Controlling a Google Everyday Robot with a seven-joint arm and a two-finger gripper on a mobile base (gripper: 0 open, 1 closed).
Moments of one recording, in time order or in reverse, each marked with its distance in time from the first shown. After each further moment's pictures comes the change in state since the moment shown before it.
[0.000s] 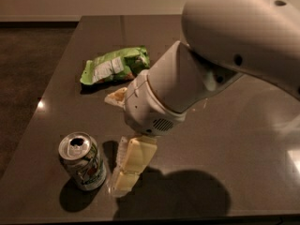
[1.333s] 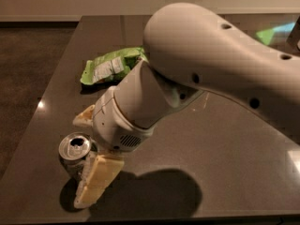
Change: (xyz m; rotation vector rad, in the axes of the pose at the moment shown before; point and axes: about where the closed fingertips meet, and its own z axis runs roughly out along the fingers) arm -0.036 0.016 0.046 -0.074 -0.076 -0.039
